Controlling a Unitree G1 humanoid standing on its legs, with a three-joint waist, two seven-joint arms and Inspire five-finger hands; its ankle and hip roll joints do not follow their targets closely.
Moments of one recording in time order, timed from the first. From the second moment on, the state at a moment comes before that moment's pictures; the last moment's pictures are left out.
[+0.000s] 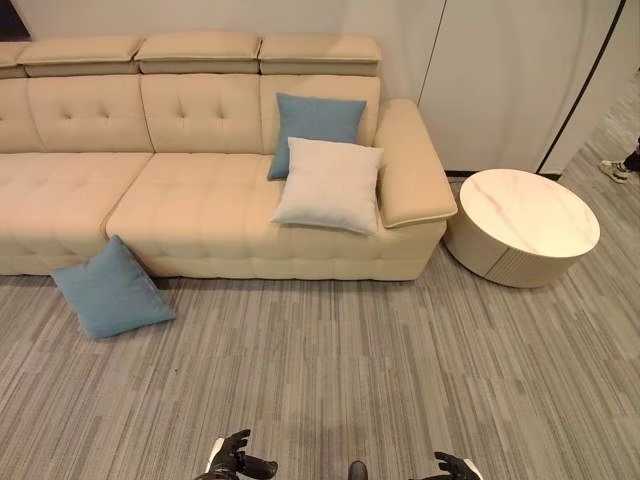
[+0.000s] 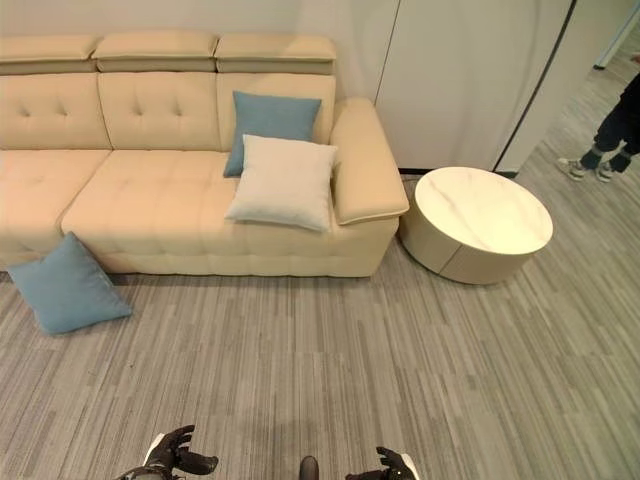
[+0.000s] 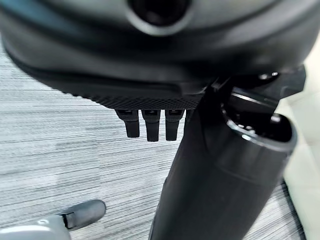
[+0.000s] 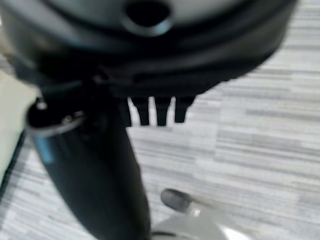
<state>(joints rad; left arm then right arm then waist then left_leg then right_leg) -0.03 0.17 -0.23 1.21 -0.11 -0.12 0.18 0.03 -0.24 0.23 1.17 0.09 -0.08 -0.16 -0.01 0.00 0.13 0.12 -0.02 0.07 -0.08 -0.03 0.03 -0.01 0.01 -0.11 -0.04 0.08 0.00</state>
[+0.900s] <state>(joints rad) -0.10 0.16 -0.23 1.20 -0.11 -0.12 0.19 -0.02 -0.26 0.23 1.19 0.07 -0.09 -0.16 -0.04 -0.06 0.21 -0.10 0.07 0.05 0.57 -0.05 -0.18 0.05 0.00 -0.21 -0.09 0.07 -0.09</state>
